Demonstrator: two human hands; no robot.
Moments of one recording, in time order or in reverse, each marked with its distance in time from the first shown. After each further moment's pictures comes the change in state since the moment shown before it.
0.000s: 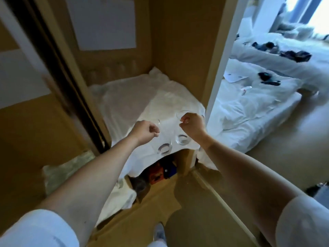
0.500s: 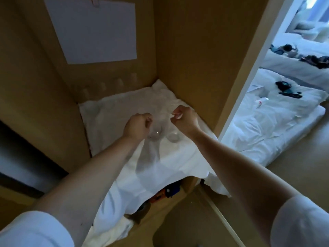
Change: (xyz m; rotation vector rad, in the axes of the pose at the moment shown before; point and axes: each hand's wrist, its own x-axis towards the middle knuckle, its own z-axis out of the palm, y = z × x) left_hand 0.170 -0.008 -0.050 0.152 0.275 0.065; right_hand 0.179 -0.047 0.022 0.103 -0.030 -0.130
